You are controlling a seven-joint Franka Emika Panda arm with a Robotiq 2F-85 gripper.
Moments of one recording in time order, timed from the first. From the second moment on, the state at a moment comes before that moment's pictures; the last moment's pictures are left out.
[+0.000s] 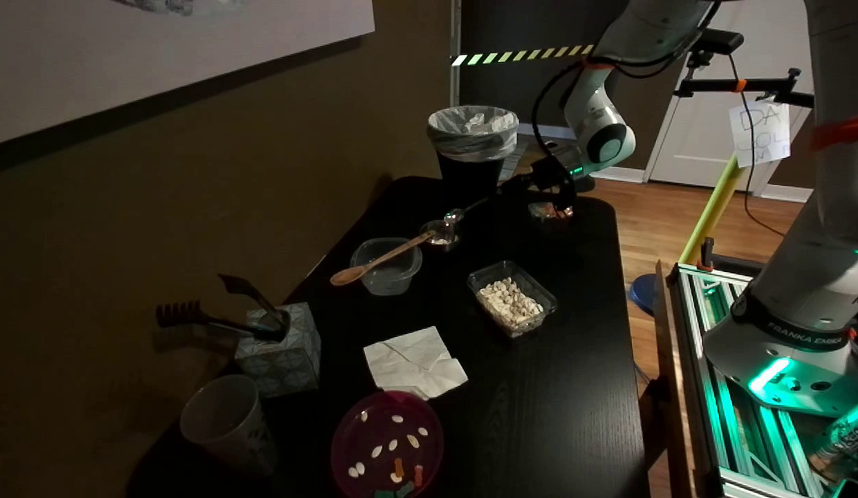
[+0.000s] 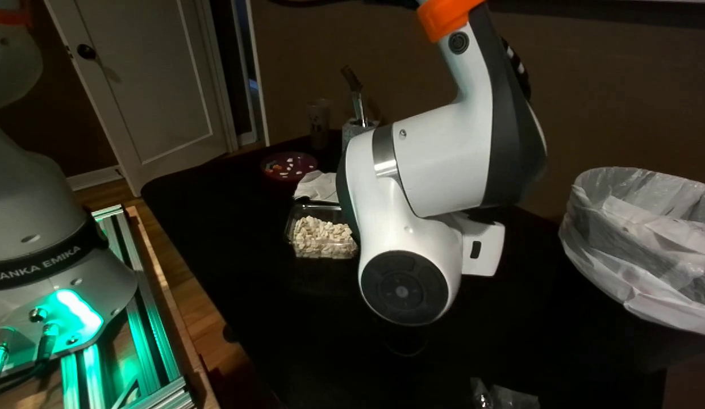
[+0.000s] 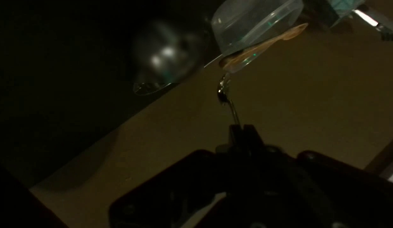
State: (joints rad) arm -0.40 0.49 -0.39 -2.25 1.76 1.89 -1.94
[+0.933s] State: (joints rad) arm -0.47 0.67 -0.38 -2.09 1.22 1.47 -1.61
